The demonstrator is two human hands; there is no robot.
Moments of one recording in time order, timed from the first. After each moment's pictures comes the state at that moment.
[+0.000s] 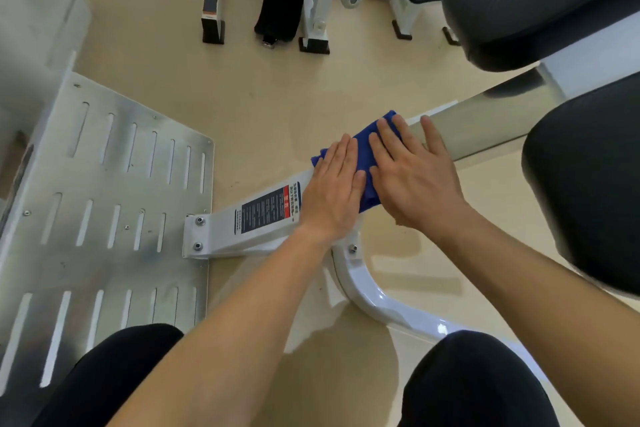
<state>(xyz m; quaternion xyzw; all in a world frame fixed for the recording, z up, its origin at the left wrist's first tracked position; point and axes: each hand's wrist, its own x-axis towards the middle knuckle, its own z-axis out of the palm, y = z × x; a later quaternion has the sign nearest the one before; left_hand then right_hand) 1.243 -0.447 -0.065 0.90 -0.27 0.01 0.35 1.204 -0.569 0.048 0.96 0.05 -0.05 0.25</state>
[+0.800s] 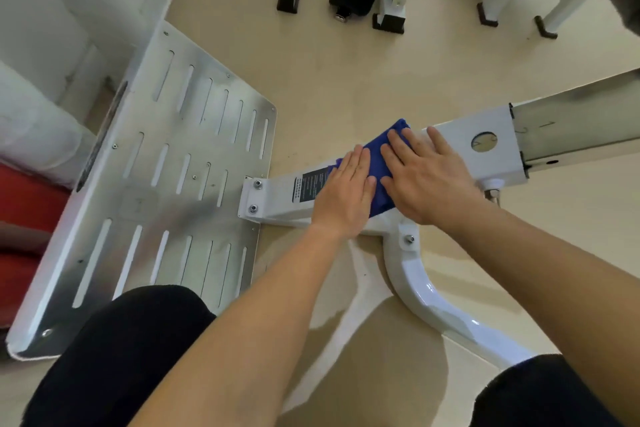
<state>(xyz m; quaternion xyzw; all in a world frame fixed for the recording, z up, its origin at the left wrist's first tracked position) 1.232 -0.375 -0.150 0.91 -0.19 -0.07 0.36 1.222 -0.503 -0.016 0.94 0.13 -0.14 0.26</state>
